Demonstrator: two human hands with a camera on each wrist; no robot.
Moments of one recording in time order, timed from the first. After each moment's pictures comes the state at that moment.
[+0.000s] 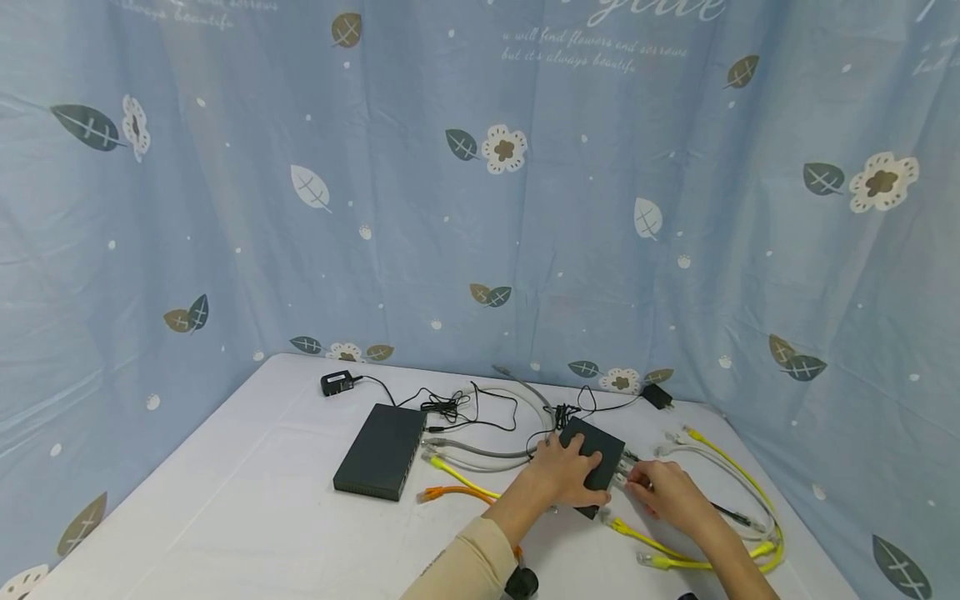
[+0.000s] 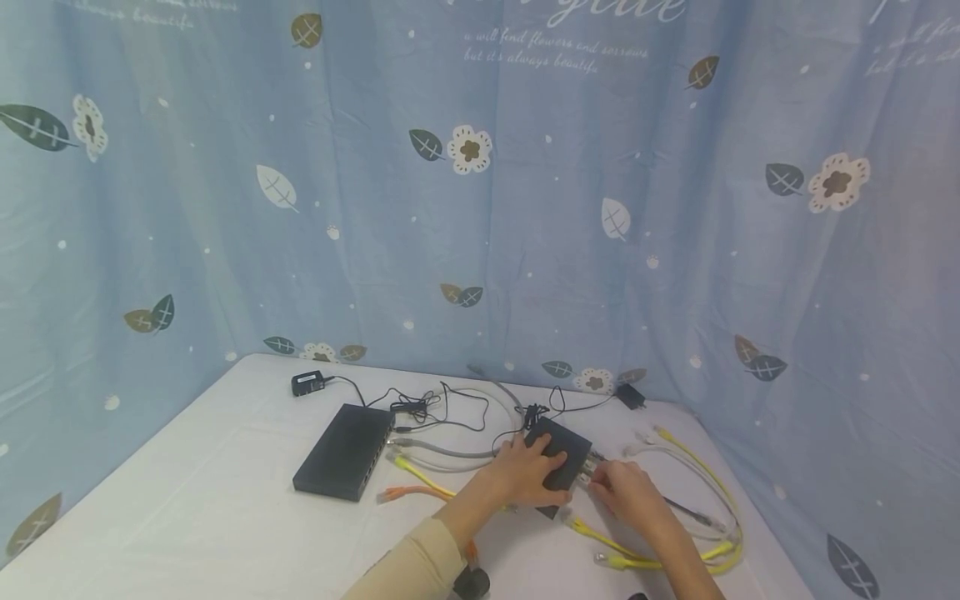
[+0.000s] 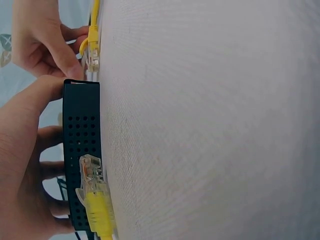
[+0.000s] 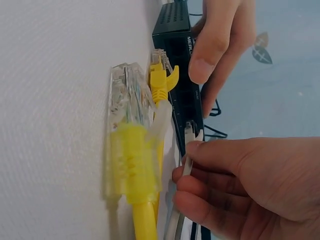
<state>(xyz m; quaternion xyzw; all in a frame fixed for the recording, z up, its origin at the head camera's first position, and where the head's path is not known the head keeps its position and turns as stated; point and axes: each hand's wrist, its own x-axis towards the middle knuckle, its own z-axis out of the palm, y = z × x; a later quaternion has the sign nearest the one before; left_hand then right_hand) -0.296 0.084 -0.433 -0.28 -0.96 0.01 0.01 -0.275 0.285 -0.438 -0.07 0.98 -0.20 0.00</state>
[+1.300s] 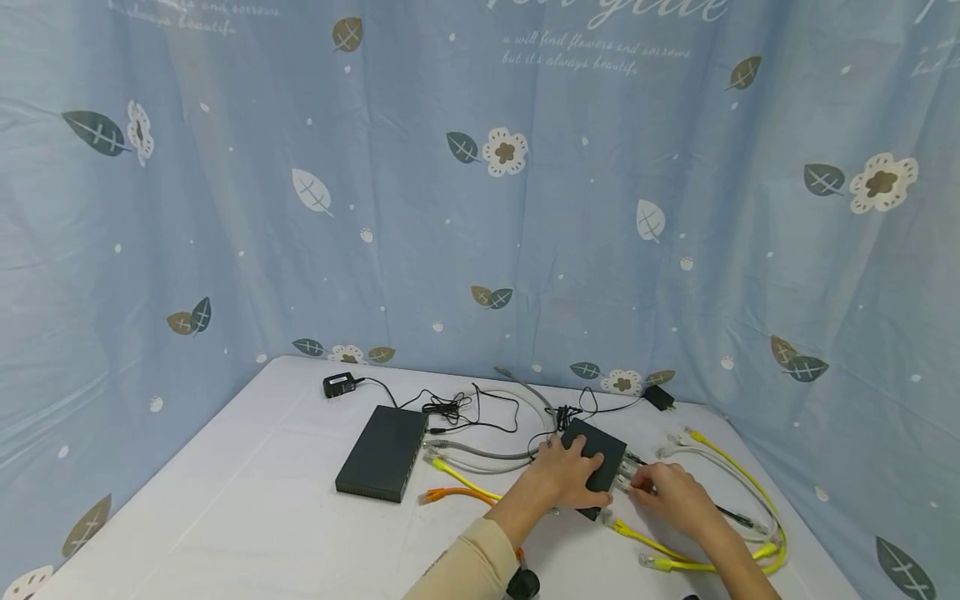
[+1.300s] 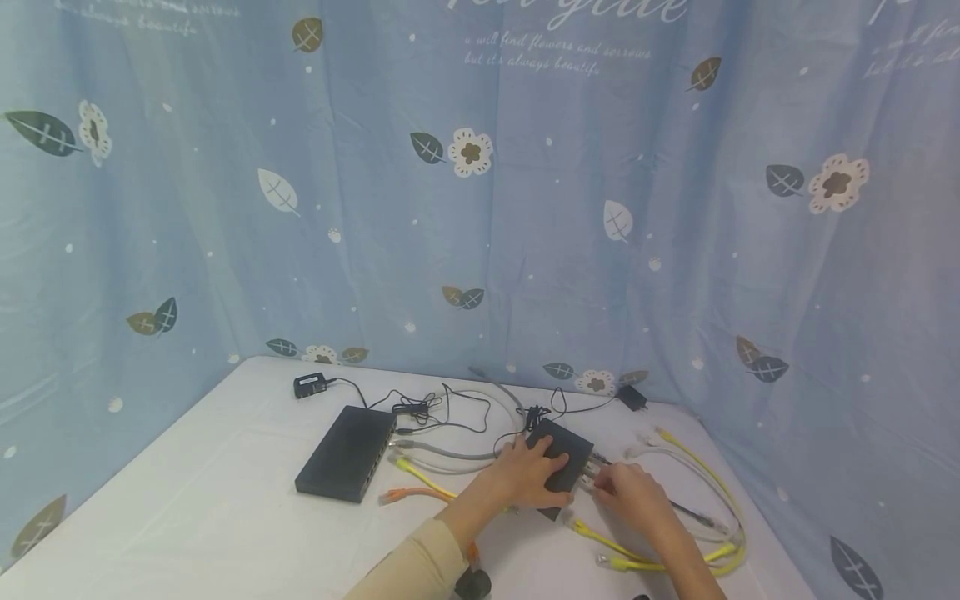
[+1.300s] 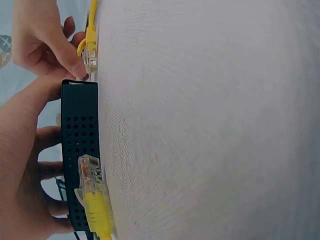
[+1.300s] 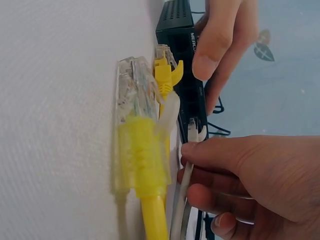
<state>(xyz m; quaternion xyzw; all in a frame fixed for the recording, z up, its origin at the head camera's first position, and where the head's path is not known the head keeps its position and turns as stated) -0.296 0.084 -0.434 -0.28 -0.96 0.01 0.02 -0.278 0.288 -0.437 -0.08 0.98 -0.17 0.00</state>
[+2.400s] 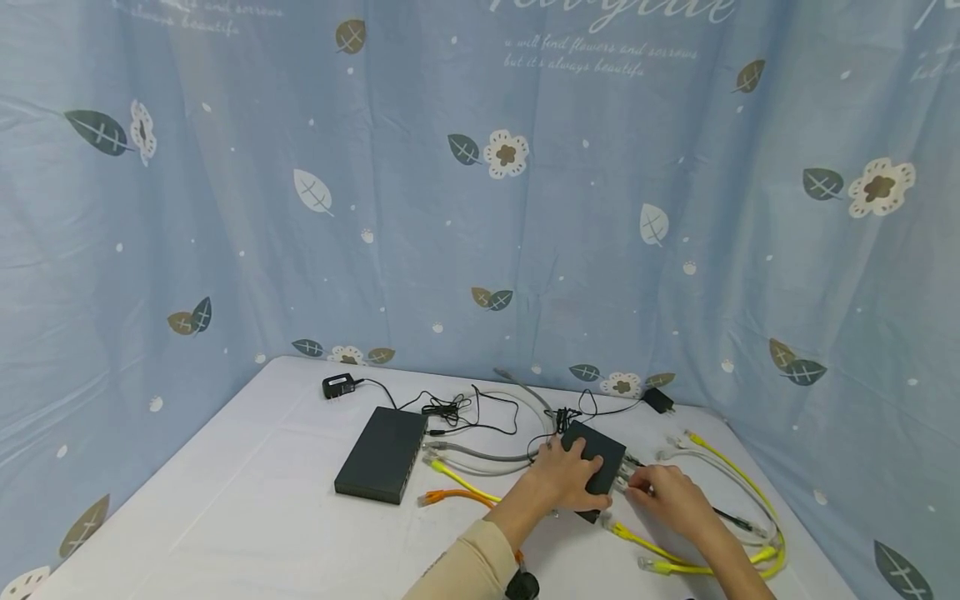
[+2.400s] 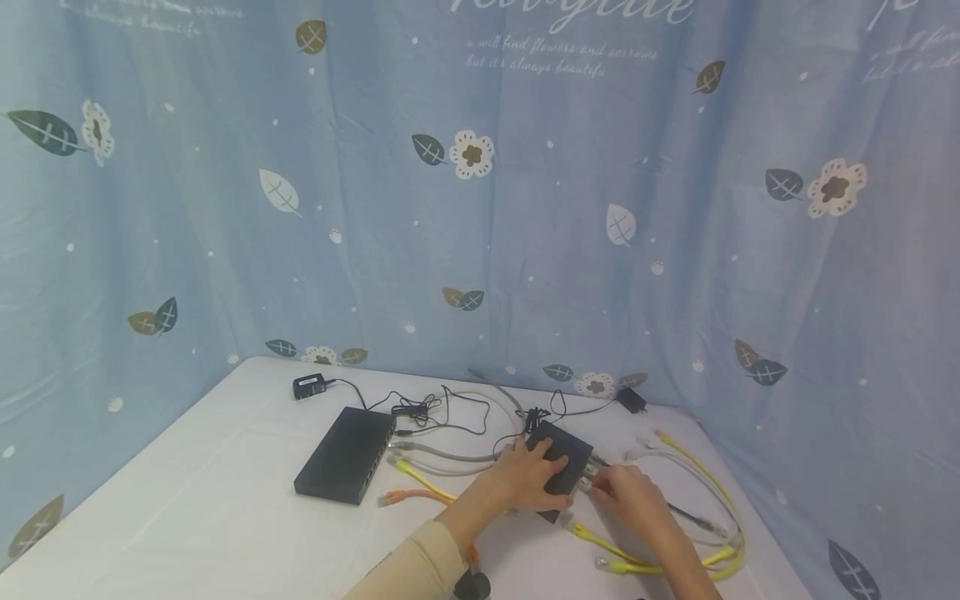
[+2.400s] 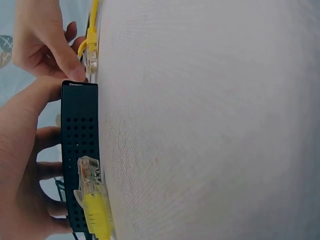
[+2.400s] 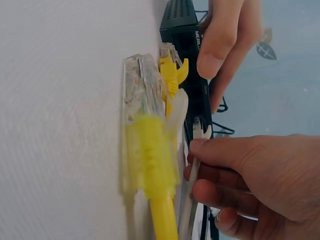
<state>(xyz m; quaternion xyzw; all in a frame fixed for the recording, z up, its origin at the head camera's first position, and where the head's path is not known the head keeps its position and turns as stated) -0.297 0.084 -0.435 -0.29 -0.96 0.04 0.03 -0.278 0.286 -0.439 -0.09 0.98 -0.16 -0.02</state>
